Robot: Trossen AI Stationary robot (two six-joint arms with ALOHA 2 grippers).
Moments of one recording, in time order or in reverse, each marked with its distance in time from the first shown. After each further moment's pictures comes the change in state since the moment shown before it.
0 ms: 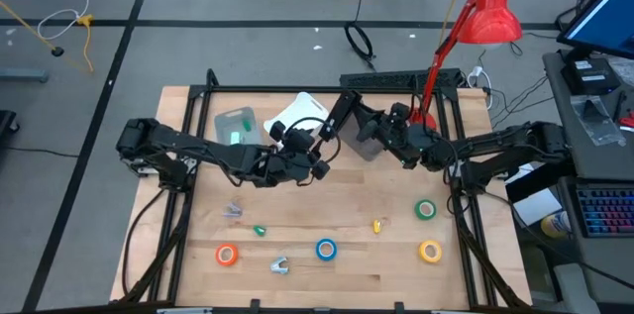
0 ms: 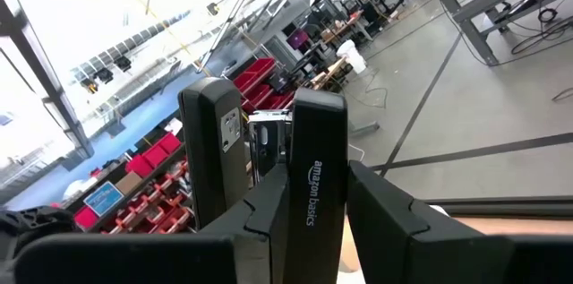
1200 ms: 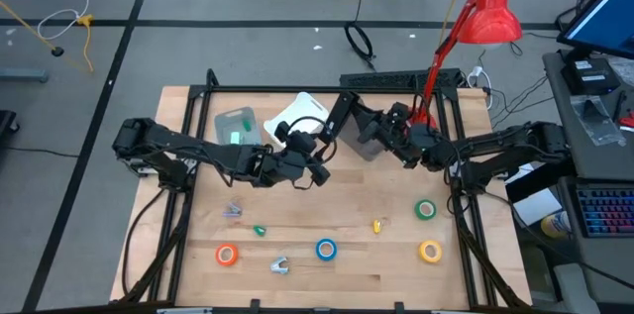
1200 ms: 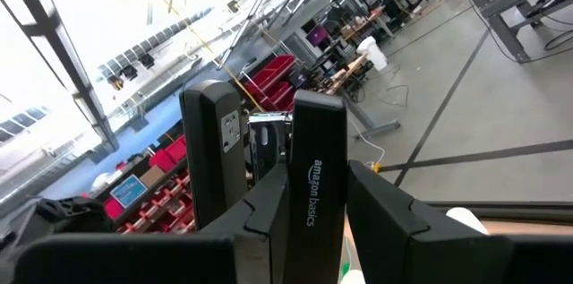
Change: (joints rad) left arm -0.003 -0.029 0.000 0.089 0.125 0.102; right arm 0.000 -0.003 0.000 0.036 -0.054 -0.014
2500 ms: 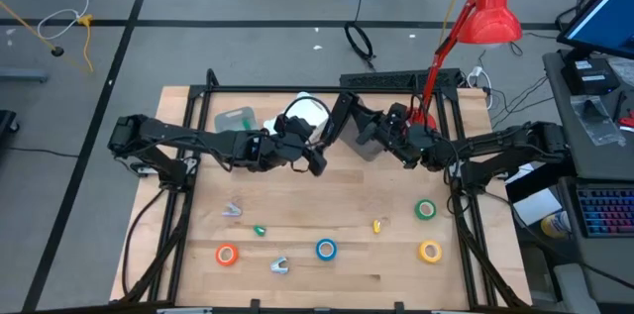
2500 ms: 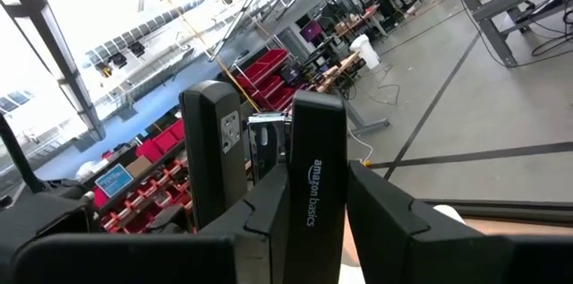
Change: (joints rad) left arm 0.086 -0.048 0.000 -0.084 0.196 -0.121; right arm 0.000 0.000 -0.001 -0.031 0.004 -0.026
